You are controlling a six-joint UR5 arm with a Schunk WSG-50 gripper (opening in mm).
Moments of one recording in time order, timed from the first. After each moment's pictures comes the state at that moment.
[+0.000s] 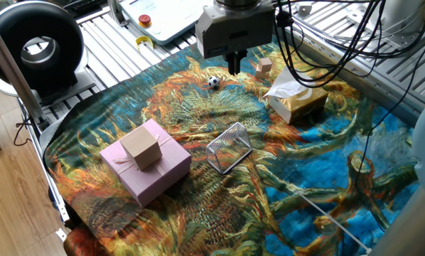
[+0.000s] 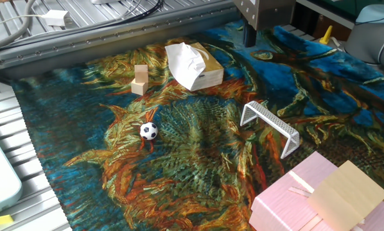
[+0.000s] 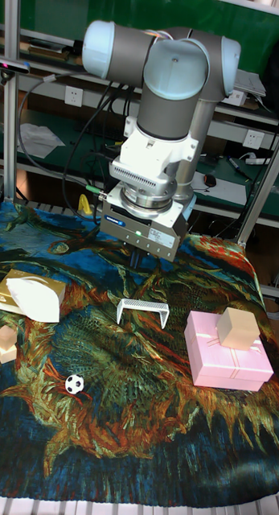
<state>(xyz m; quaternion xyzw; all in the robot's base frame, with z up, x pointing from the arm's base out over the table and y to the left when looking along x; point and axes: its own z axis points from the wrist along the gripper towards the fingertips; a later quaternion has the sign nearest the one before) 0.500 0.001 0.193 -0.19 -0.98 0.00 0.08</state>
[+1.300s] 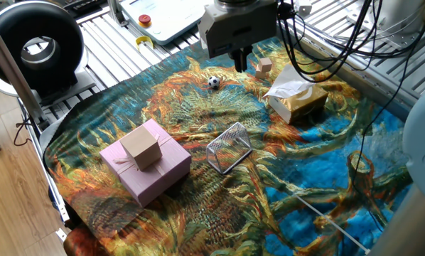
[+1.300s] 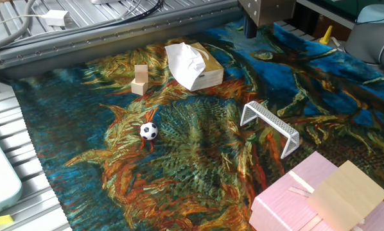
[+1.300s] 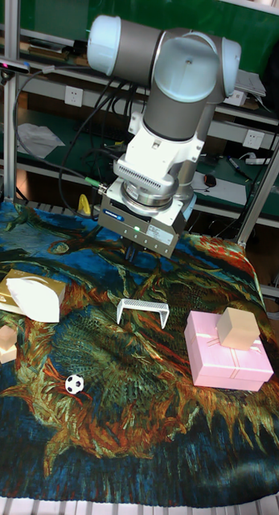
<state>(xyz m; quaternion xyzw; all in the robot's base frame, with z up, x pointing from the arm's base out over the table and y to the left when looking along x) 0.490 -0.008 0.200 -0.19 -0.98 0.03 0.10</state>
